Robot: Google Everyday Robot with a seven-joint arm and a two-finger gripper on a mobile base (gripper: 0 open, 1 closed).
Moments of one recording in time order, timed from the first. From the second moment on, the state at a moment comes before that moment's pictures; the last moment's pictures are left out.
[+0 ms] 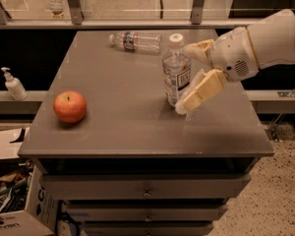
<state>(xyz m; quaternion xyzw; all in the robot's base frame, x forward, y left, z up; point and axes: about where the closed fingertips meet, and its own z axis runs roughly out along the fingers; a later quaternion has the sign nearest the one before) 0.508 -0.079 0.936 -0.57 0.67 0.27 0.38</state>
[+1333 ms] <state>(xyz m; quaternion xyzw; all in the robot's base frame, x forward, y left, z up) 0.473 -0.042 0.923 -0.60 0.66 0.29 0.35</state>
